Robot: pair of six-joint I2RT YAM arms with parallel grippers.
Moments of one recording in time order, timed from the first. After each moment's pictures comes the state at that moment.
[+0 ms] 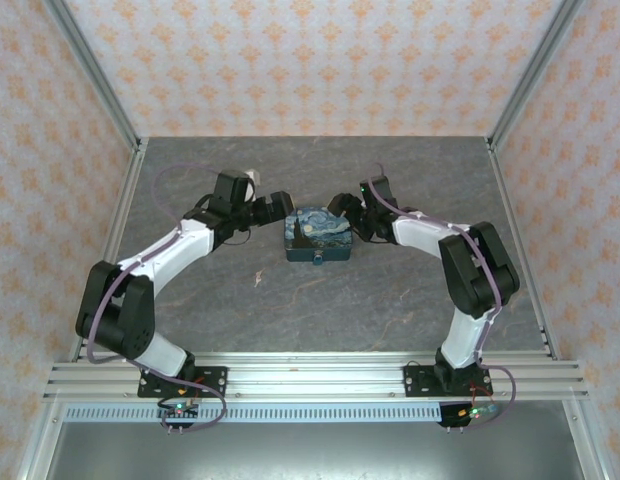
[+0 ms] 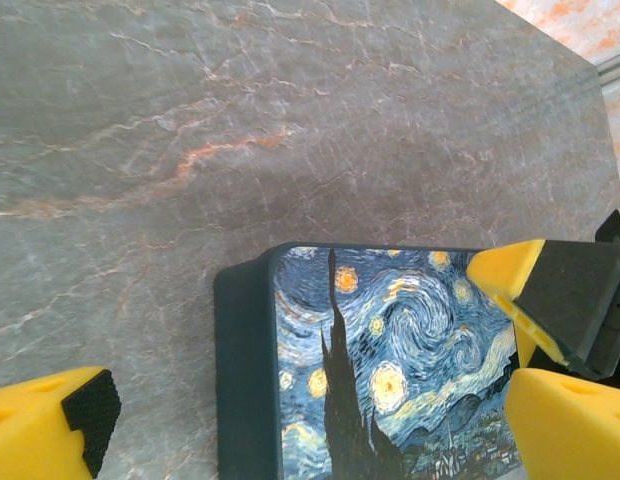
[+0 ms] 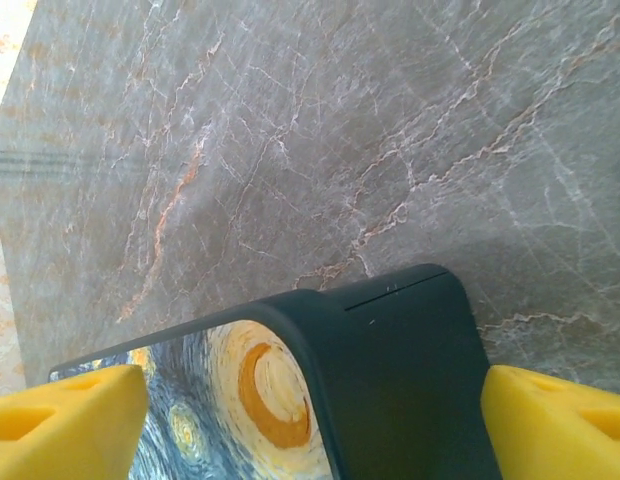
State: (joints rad) left arm -0.31 1.50 1.02 -0.24 0.19 -0.63; right arm 0.42 1.80 1.07 -0.06 -0.21 0.98
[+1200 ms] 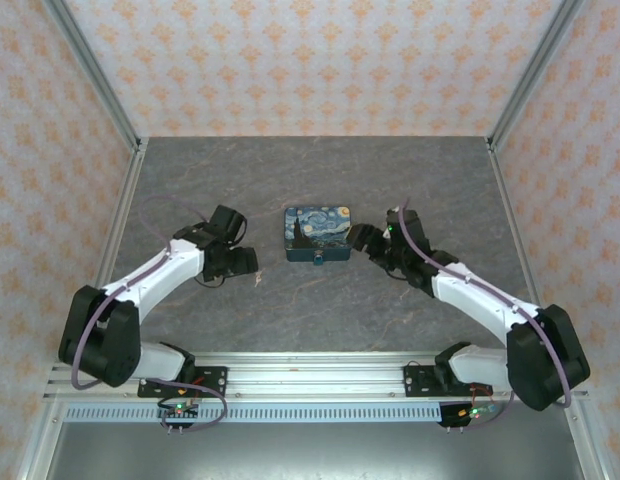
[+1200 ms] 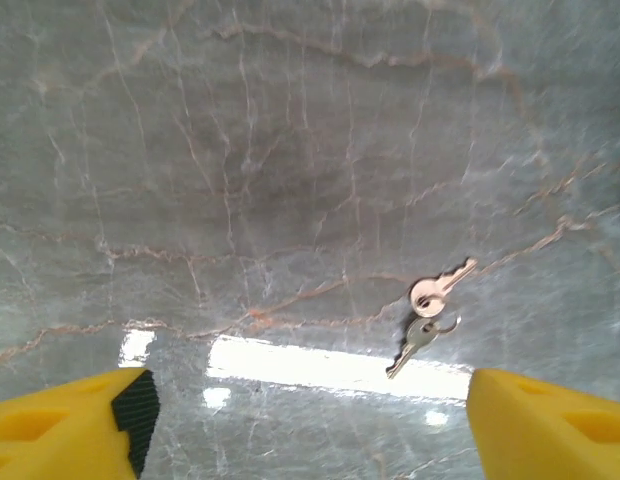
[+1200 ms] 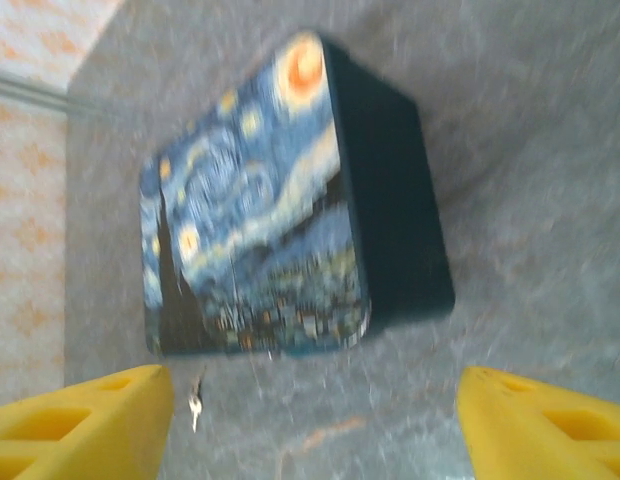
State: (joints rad) left arm -0.34 1.39 0.87 -0.78 -0.05 -0.58; right arm 0.50 1.22 0.65 -0.11 -0.18 0.93
